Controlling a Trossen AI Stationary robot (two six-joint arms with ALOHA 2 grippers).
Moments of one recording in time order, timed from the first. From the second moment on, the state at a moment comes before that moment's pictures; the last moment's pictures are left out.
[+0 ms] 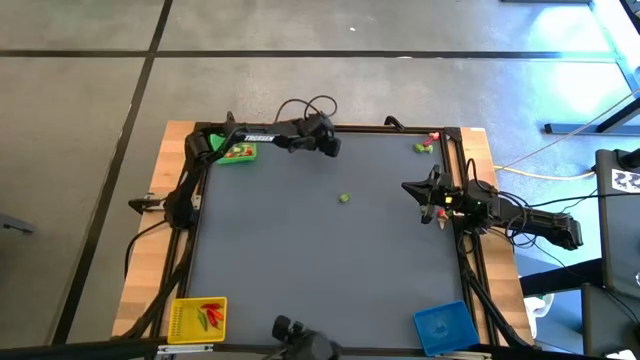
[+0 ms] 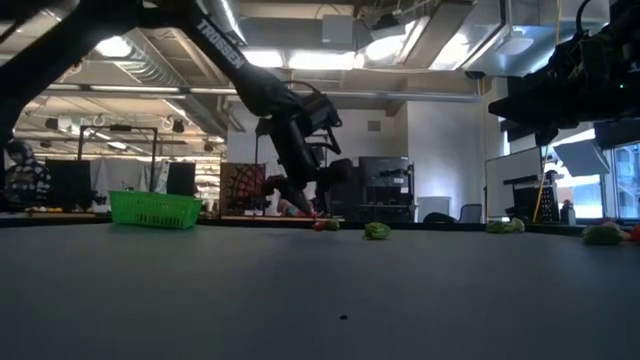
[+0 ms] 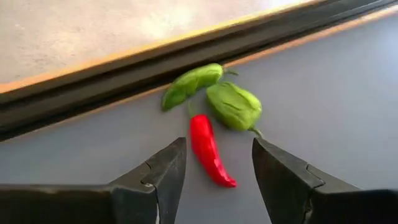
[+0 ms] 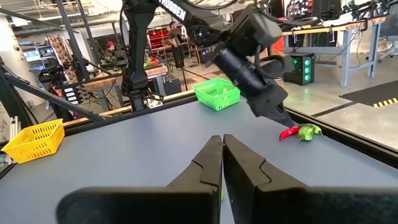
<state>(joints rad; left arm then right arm) 0.54 2.14 1.49 -0.29 -0.27 -0.58 -0.20 0.03 0.01 0.02 0.09 0.17</state>
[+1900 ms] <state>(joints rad) 0.63 2.10 1.51 -0.30 0.26 -0.44 -0.20 0.06 0.01 0.03 0.10 0.17</state>
